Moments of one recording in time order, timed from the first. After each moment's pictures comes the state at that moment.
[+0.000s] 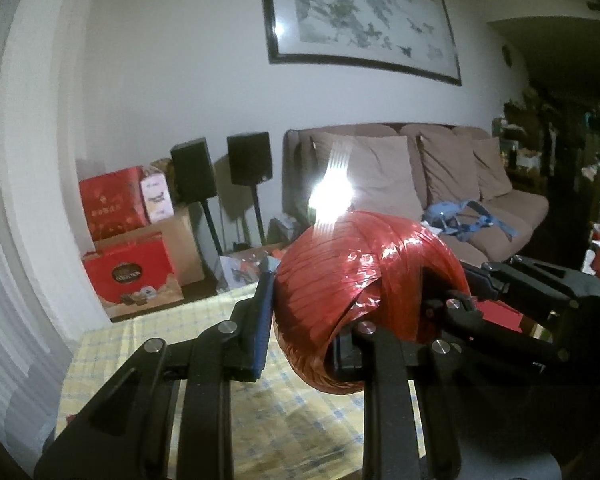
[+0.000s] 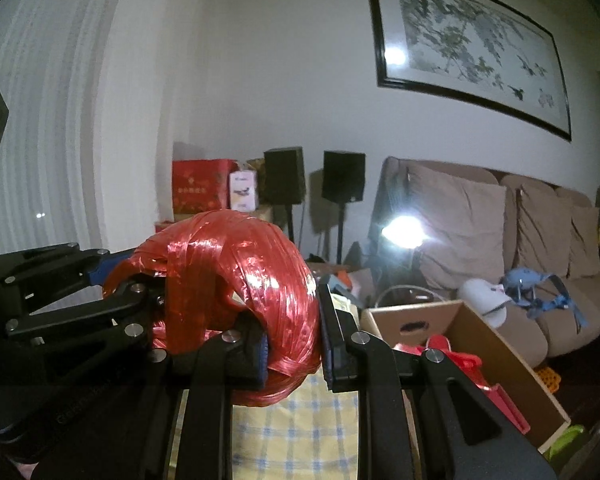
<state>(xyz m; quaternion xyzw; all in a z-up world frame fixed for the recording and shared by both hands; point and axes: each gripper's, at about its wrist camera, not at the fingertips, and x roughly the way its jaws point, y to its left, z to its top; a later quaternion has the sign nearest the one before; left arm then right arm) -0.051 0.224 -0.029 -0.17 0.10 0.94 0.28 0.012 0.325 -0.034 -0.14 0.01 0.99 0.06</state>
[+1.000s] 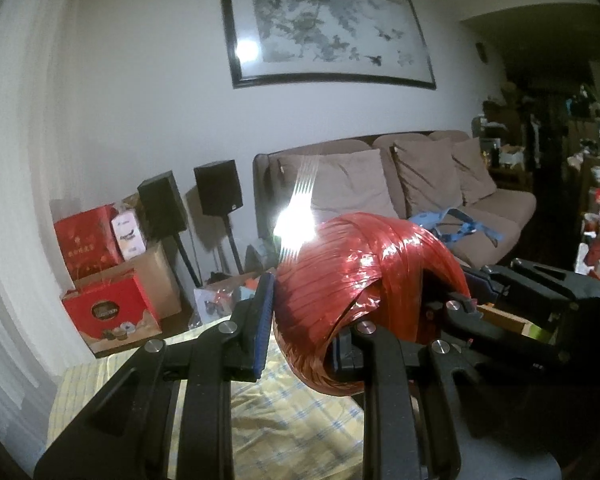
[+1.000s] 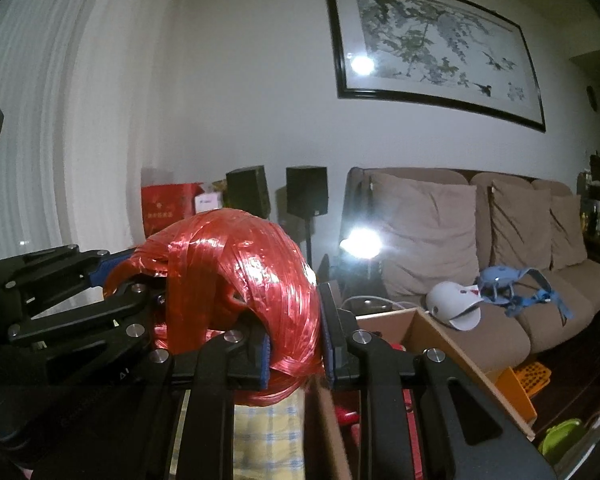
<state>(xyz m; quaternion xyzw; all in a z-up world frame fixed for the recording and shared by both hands) -0.021 0.315 -0.001 -0.12 0.12 0.94 0.31 0.051 0.415 -0.013 -0.10 0.03 0.99 0.09</state>
